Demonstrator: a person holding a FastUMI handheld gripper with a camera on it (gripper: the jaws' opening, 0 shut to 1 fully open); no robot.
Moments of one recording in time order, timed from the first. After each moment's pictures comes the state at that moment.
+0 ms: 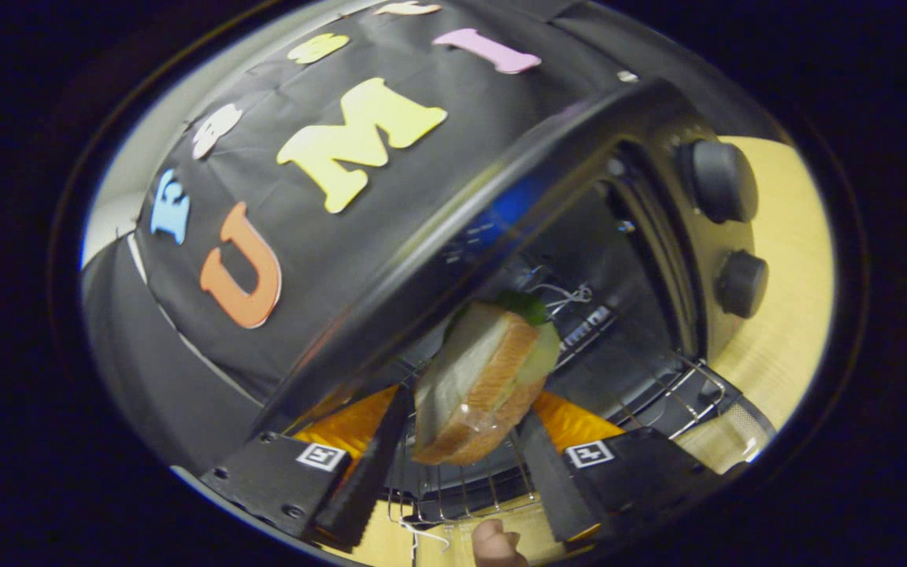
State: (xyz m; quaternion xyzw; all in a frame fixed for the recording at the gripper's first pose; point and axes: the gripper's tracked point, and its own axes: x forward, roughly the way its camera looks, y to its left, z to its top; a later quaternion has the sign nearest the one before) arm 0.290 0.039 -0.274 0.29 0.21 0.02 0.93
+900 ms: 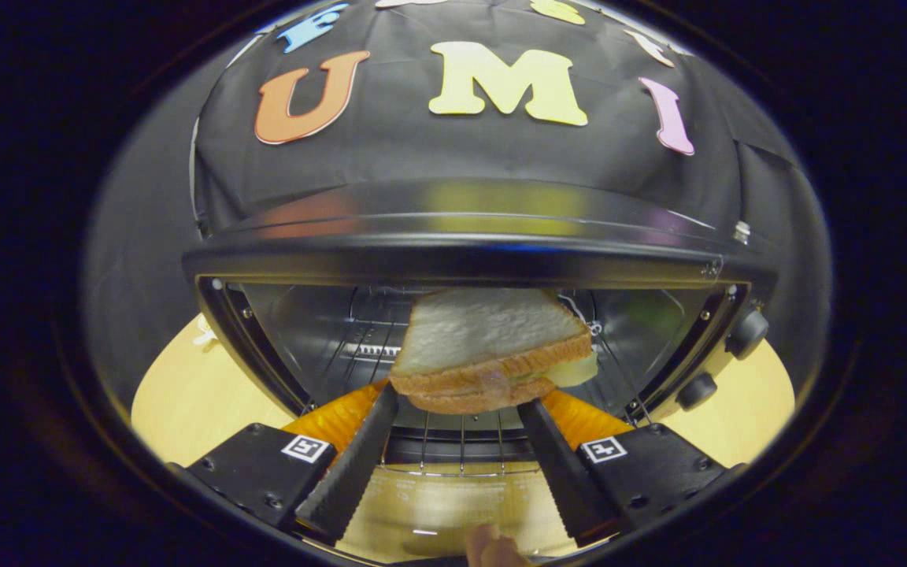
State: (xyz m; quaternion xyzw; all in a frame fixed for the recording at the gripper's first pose) arm 0.260 0.041 -0.306 -0.03 0.30 -0.01 0.95
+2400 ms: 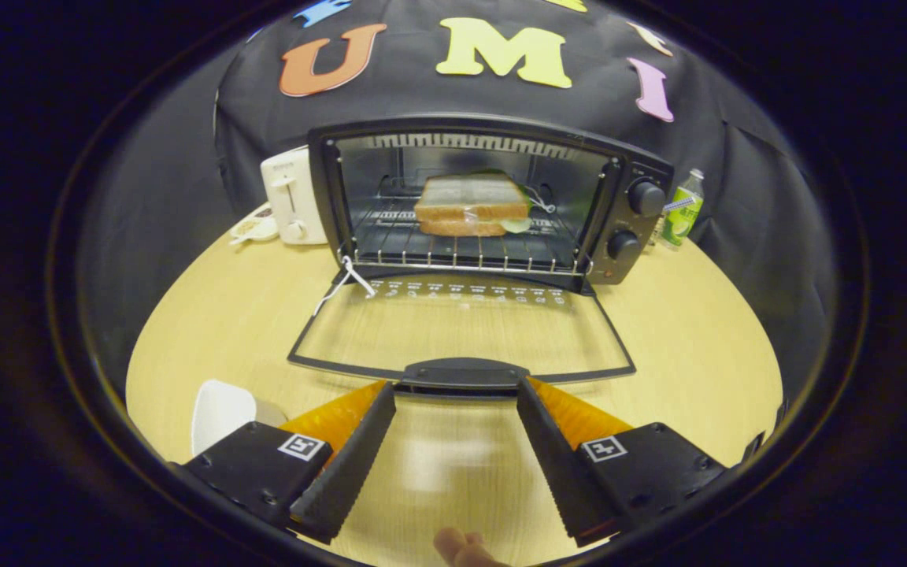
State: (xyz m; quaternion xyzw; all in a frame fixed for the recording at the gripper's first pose) arm 0.091 0.027 -0.333 -0.06 0.39 -0.03 0.92
